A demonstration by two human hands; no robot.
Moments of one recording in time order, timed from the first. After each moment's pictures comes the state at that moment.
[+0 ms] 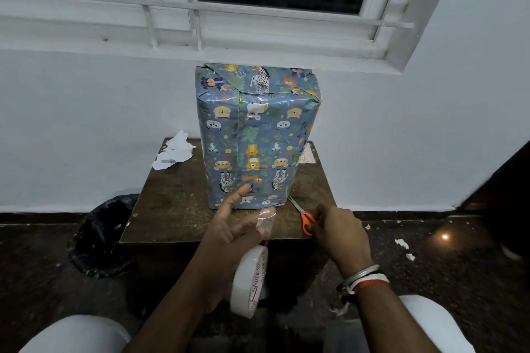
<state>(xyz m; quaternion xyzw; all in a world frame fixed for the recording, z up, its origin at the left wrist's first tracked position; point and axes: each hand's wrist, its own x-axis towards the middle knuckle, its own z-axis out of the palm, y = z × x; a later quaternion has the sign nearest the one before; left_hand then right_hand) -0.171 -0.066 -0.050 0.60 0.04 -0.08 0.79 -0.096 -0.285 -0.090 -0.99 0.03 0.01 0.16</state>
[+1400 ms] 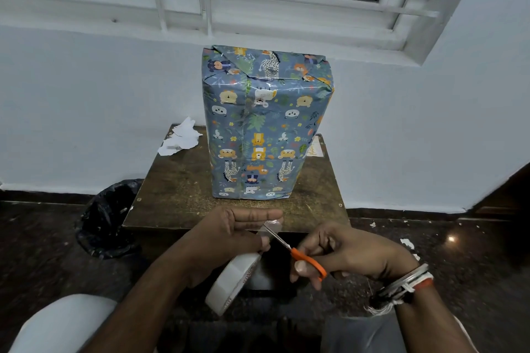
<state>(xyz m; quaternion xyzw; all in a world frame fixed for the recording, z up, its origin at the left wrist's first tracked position) -0.163 -0.046 -0.052 0.68 -0.01 -0.19 0.71 -0.120 -0.296 -0.028 -0.75 -0.27 0.43 0.43</state>
